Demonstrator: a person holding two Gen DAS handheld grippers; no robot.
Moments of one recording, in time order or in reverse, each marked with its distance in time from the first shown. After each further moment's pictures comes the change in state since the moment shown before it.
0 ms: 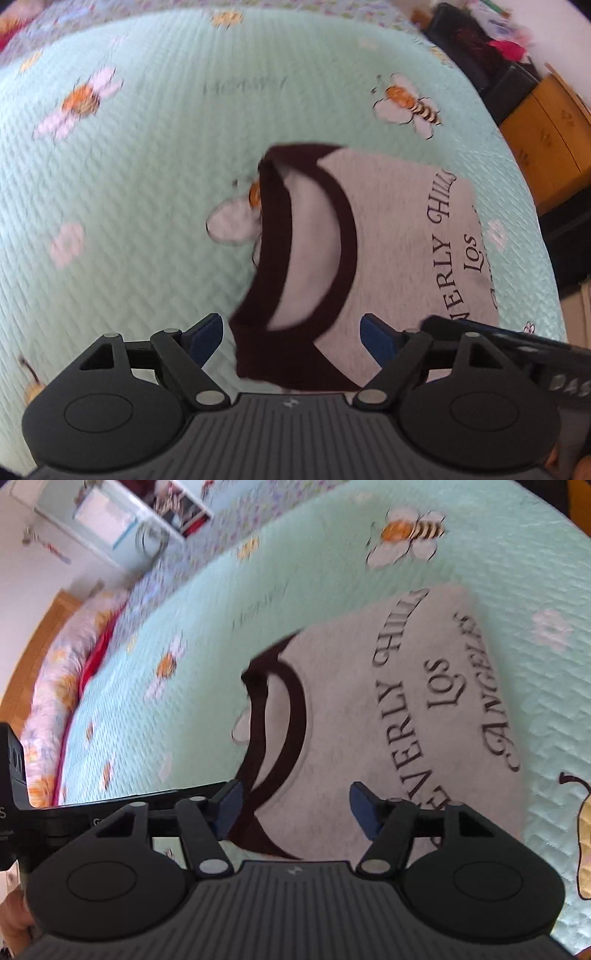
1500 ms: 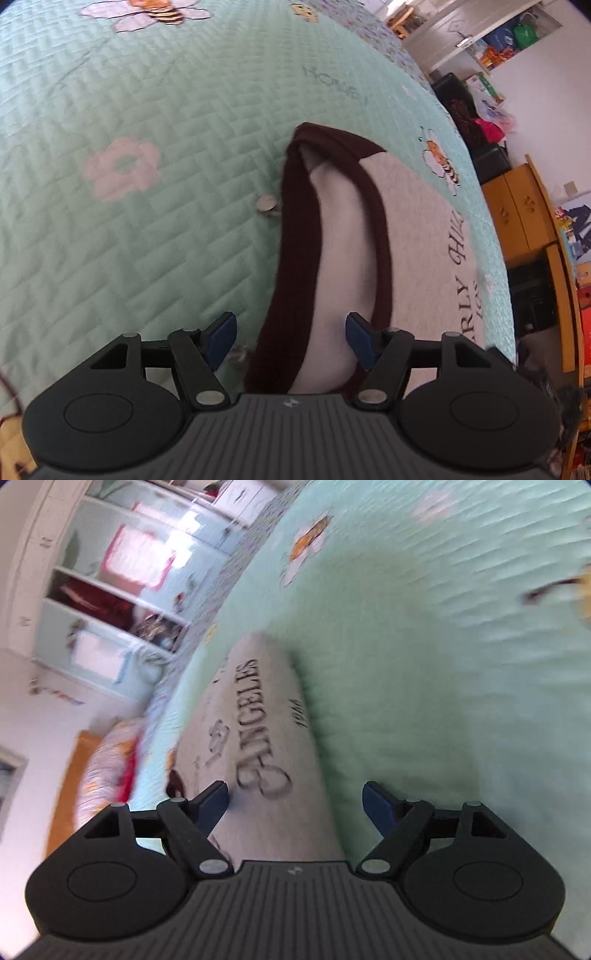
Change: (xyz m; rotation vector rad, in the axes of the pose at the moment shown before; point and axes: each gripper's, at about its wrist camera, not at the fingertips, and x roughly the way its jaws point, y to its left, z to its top) left arm 0.056 0.189 -0.014 -0.141 -0.088 -0.324; right arm 0.060 -0.108 -0.073 0.340 -0.325 0.262
